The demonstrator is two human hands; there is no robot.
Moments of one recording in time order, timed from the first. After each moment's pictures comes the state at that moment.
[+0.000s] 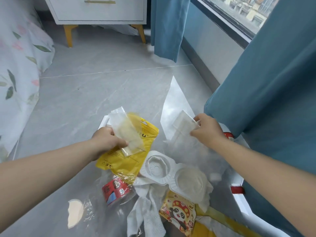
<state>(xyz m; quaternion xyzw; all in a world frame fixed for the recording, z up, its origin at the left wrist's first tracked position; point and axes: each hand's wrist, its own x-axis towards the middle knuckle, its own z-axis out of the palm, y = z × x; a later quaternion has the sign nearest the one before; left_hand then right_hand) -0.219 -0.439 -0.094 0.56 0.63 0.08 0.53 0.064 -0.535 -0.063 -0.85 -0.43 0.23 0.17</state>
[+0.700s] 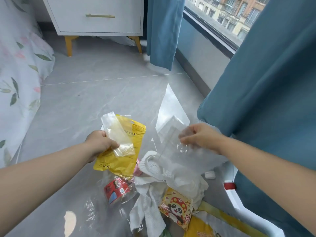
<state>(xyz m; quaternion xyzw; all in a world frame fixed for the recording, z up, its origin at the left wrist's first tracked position) -0.244 -0.437 -0.093 0.50 0.64 0.13 0.57 0.042 -0.561 -0.016 -0.76 -0.40 0.46 0.22</state>
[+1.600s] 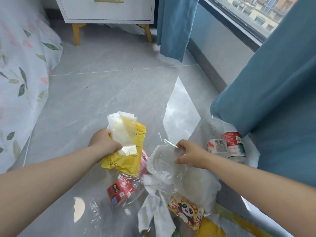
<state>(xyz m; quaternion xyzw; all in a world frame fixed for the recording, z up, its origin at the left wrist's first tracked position) -0.252 -0.436 -0.119 0.62 0.68 0.06 0.39 0.009 -0.556 -0.105 -0.76 -0.49 0.43 0.07</state>
